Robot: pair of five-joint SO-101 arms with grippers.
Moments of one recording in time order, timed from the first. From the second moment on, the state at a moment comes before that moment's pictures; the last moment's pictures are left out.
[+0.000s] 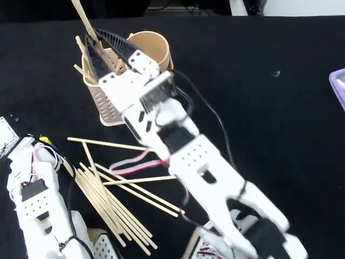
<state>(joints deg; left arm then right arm) -35.6 -59.9 82.3 22.3 9.5 -37.5 -18.5 33.4 -25.3 10.2</state>
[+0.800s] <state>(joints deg) -35.6 -59.9 82.3 22.3 9.5 -35.6 -22.5 25.0 16.6 2.0</state>
